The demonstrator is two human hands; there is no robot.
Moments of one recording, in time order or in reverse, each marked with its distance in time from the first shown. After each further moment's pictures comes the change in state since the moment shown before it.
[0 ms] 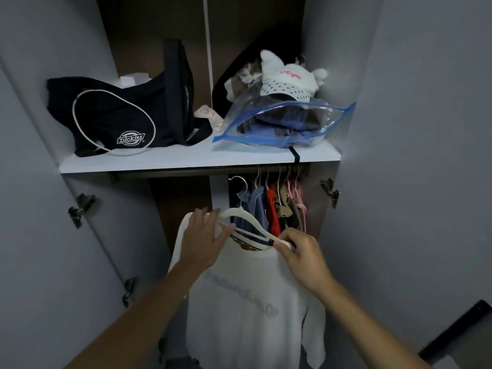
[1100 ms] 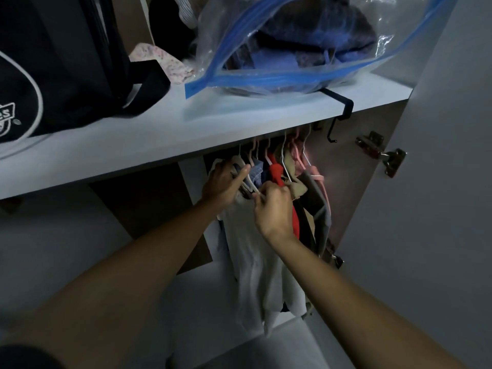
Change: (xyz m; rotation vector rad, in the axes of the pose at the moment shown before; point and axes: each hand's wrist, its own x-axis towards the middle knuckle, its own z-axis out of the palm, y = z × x) left_hand 0.252 -0.068 0.175 -0.209 -0.336 0.007; right_hand 0.185 0.070 0.181 -0.221 0.395 0.425
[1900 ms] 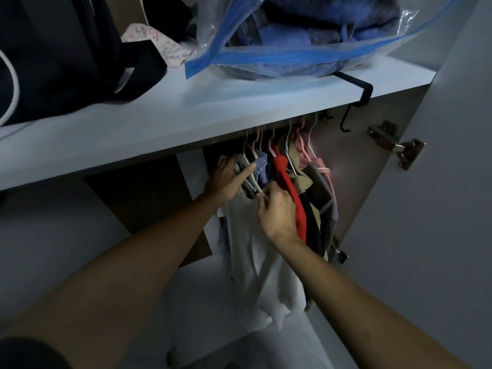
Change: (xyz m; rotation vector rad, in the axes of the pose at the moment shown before) left_hand 0.017 -0.020 0.014 -0.031 -0.104 0.065; right_hand -0.003 0.024 0.028 -0.015 -0.032 0.024
